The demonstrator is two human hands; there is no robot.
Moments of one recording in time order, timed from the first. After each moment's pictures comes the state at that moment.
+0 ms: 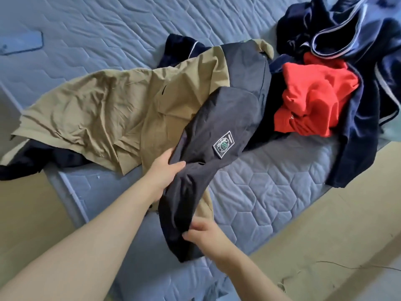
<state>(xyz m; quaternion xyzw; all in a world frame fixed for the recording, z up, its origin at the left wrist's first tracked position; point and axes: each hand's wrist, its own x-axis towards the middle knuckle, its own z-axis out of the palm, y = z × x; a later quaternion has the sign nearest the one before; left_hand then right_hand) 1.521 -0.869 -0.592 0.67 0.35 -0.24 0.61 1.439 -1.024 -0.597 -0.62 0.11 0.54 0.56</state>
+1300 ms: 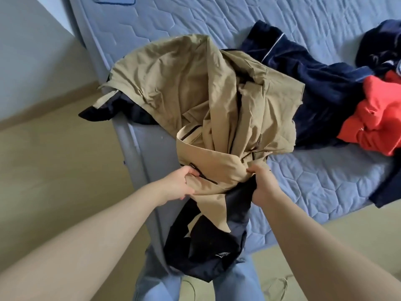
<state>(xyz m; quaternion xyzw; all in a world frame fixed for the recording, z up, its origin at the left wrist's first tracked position) 1.382 -0.754 -0.578 0.69 0.31 -0.42 0.51 1.475 -0.939 -0.591 -0.57 0.46 0.37 0.57</state>
